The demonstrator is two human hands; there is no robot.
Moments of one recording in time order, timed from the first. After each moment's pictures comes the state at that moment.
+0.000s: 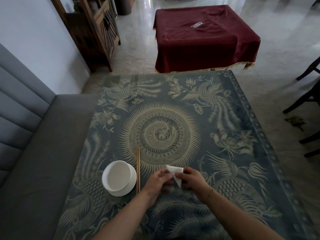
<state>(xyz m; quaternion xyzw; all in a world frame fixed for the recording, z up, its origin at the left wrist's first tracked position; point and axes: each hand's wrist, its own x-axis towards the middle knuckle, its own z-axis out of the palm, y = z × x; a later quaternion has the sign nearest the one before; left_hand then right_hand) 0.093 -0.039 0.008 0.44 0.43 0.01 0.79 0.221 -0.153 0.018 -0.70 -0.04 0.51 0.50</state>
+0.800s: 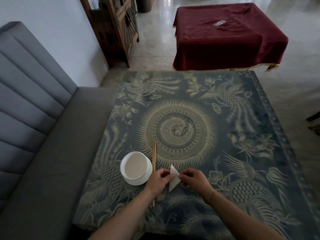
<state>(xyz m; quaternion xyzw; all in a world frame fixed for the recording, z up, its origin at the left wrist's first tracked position) 0.043 -0.019 0.012 0.67 0.45 0.02 0.60 0.186 -0.136 0.017 -0.77 -0.21 0.46 0.38</state>
